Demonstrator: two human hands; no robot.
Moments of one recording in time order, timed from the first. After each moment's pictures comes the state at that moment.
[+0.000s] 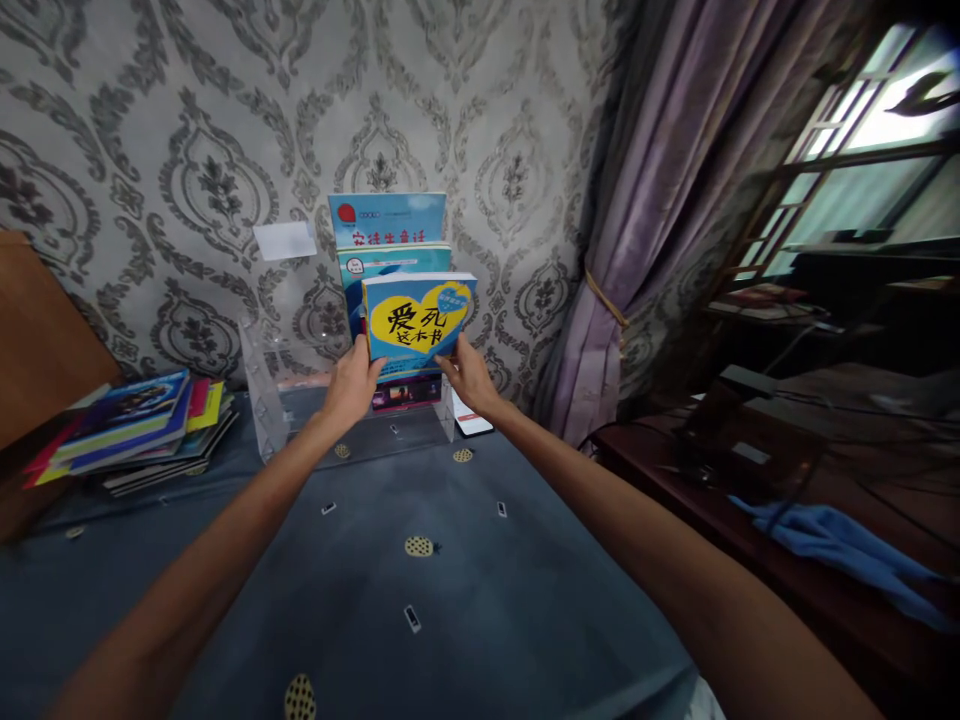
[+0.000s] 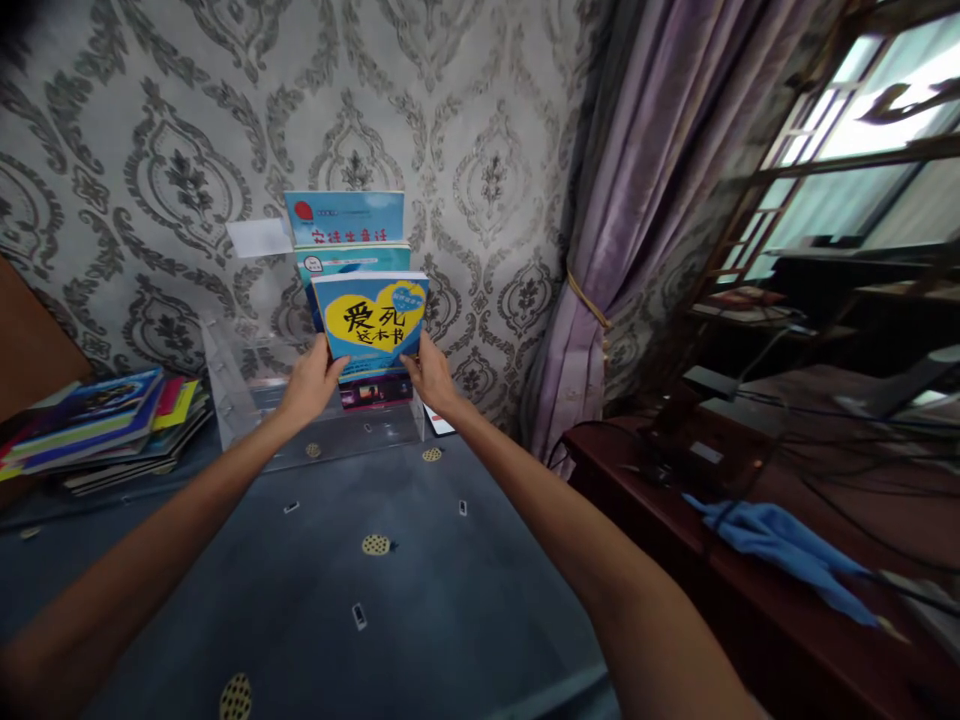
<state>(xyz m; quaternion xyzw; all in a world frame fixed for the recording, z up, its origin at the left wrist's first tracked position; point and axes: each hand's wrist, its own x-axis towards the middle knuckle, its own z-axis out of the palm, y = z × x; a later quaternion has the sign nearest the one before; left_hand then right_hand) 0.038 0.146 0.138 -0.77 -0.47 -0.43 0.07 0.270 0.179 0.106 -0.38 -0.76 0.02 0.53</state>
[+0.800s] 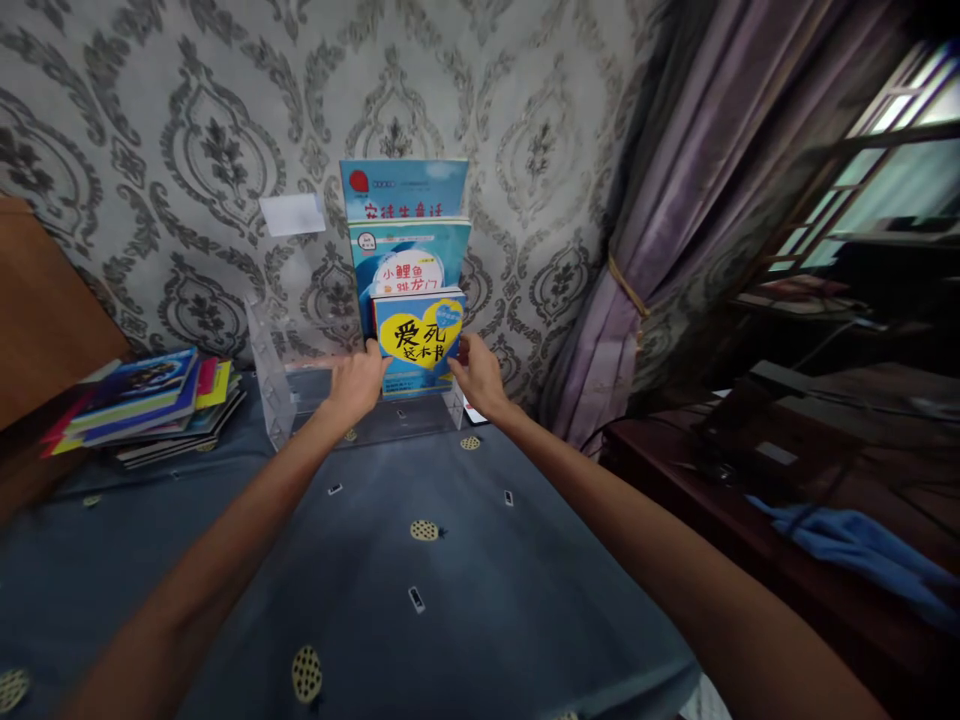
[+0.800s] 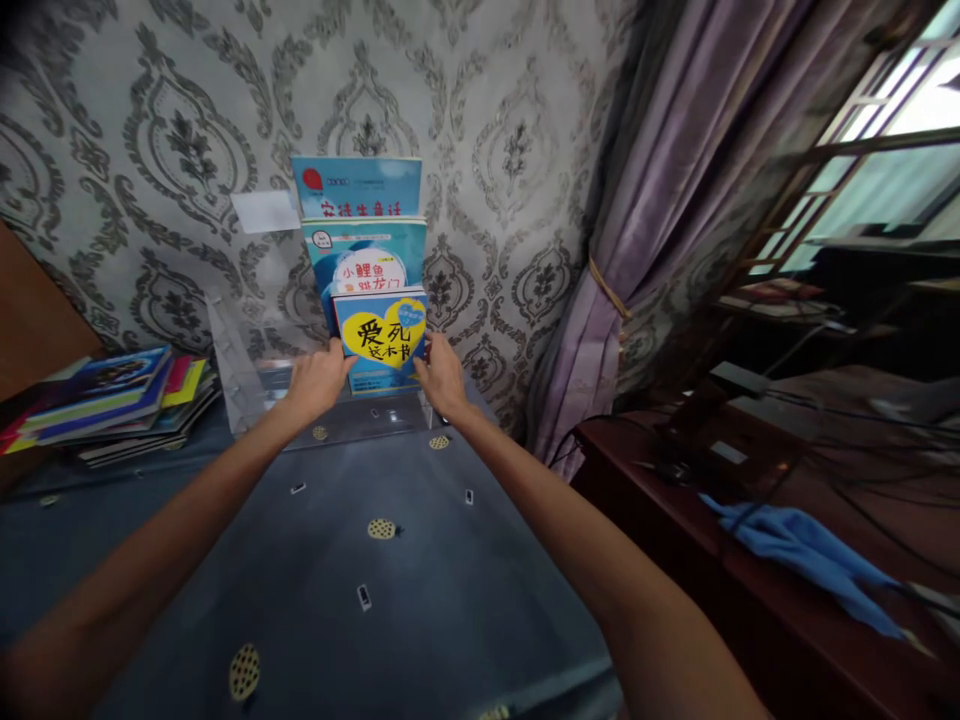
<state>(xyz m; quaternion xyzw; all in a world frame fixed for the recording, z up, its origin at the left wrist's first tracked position) 0.049 0.122 0.141 -0.73 -0.65 -0.13 0.14 0.264 0.175 0.081 -0.48 -0.72 0.01 0.51</state>
